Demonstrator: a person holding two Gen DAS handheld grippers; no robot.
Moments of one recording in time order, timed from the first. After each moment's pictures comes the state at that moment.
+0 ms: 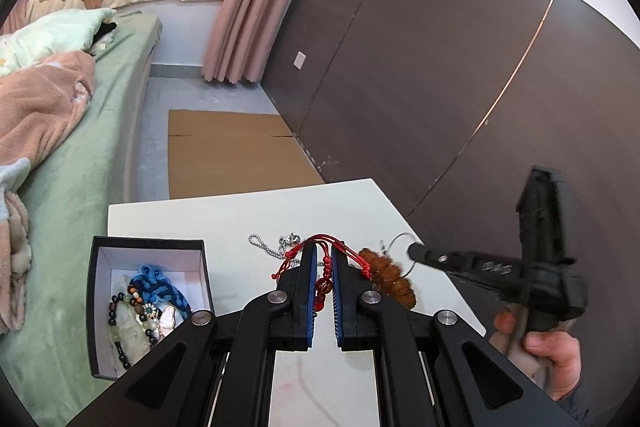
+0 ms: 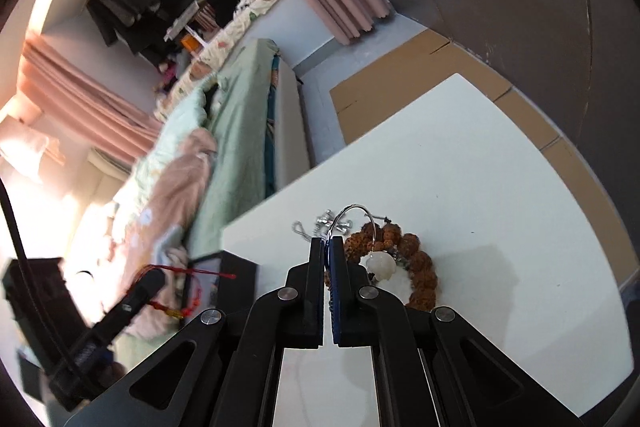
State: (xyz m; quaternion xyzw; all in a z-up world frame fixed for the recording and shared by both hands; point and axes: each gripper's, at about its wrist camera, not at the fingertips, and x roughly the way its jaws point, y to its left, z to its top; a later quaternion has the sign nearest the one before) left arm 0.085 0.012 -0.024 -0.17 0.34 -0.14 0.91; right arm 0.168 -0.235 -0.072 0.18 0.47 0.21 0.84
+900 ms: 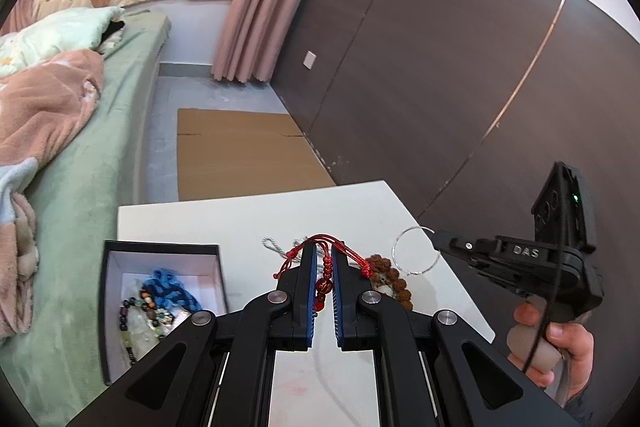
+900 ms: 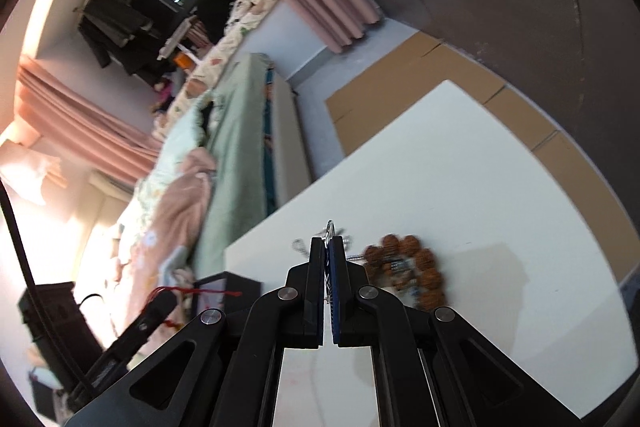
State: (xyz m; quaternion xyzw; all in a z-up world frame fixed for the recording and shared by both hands) left arm 0.090 0.026 -0.024 -0.17 0.34 -0.12 0.92; right arm 0.171 -0.240 -0.063 0.25 0.44 0.23 0.83
